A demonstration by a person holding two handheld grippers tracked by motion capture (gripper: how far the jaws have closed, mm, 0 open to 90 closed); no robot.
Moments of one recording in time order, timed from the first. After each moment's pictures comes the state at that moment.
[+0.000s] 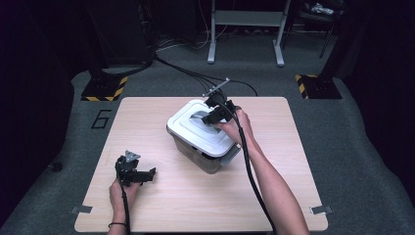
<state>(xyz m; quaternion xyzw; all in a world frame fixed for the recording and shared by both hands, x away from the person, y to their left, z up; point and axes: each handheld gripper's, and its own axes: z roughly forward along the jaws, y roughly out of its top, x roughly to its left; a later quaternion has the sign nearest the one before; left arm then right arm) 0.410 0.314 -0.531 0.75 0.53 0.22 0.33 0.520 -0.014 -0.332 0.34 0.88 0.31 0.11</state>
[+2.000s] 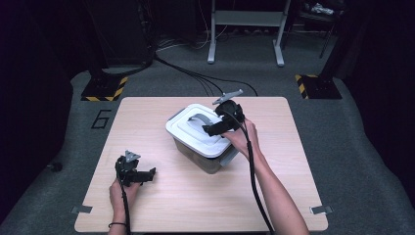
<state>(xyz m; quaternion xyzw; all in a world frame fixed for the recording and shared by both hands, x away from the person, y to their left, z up) 0.410 0.314 -0.531 0.75 0.53 0.22 0.32 0.490 -0.040 -0.341 0.34 0.85 0.38 0.16</state>
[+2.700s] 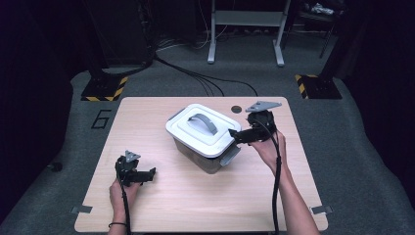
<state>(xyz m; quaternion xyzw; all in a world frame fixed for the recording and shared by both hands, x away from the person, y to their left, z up) 0.410 0.314 -0.531 0.75 0.53 0.22 0.32 0.447 -0.117 -0.336 0.38 0.80 0.41 0.21</state>
